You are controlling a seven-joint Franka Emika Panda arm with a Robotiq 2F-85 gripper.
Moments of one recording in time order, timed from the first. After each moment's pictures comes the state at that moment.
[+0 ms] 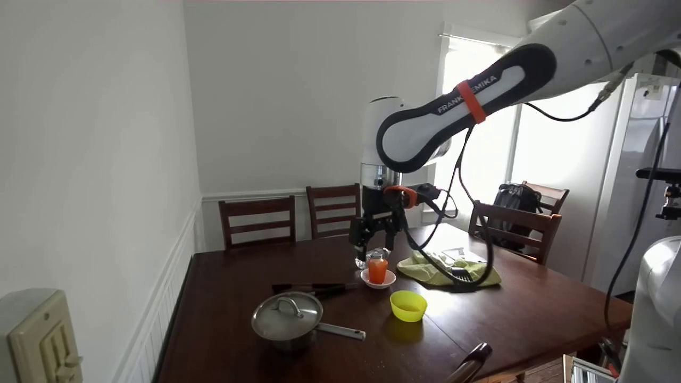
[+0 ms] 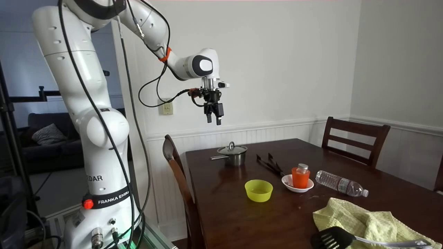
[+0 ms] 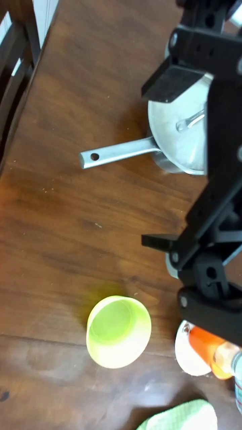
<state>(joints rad) -0.04 -0.18 0.10 -2.31 -0.01 2.17 0.31</state>
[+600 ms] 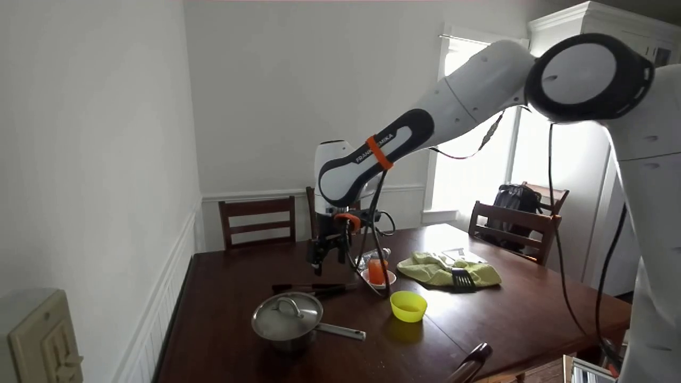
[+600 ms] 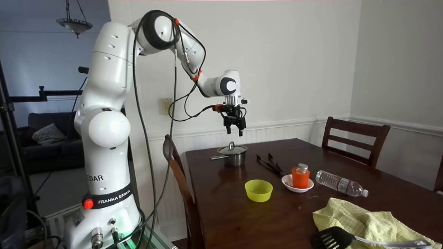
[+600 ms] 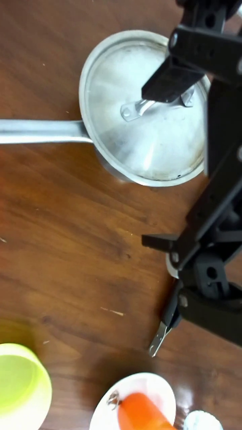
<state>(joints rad) -0.02 0.34 0.06 -1.88 -0.07 2.25 0.17</state>
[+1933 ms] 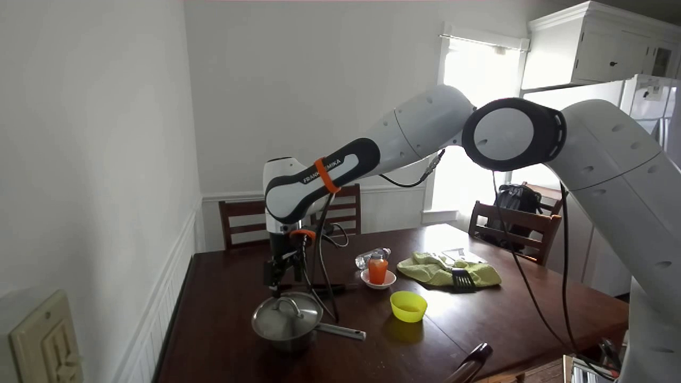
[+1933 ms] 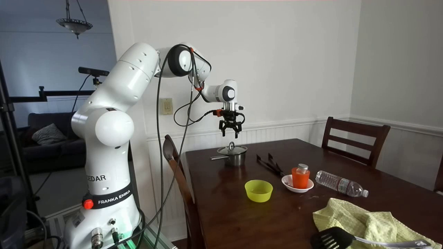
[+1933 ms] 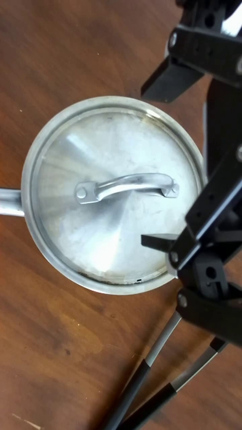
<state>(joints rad) 0.09 0.66 0.08 -1.45 -0.06 2.08 0.04</state>
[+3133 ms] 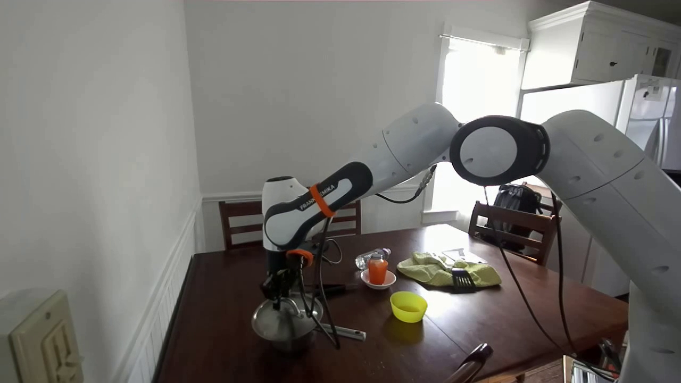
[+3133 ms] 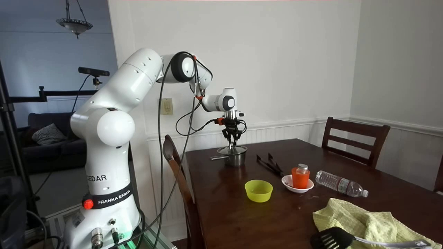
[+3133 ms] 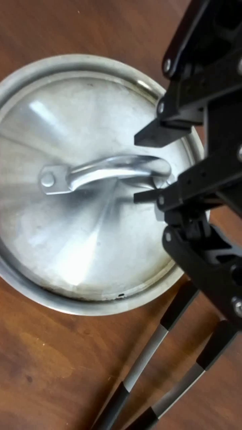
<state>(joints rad) 0.12 0.74 0.05 -1.45 -0.08 2.25 0.02</state>
